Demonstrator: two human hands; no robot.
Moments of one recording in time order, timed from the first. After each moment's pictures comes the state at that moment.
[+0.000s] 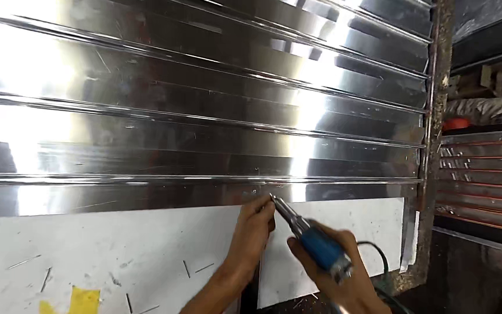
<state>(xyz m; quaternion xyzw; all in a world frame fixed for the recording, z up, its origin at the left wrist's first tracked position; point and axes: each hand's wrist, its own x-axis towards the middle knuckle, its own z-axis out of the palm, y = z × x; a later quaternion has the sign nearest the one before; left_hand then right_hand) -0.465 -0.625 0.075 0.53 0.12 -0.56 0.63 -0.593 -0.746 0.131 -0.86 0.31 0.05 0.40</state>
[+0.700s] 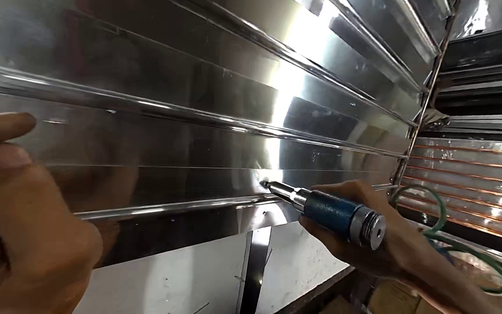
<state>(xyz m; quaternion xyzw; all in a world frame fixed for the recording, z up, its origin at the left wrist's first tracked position) -0.323 -0.501 -0.009 0.83 -0.04 -0.01 0.55 -0.449 -0.796 0.139 -0.90 0.19 0.29 0.25</state>
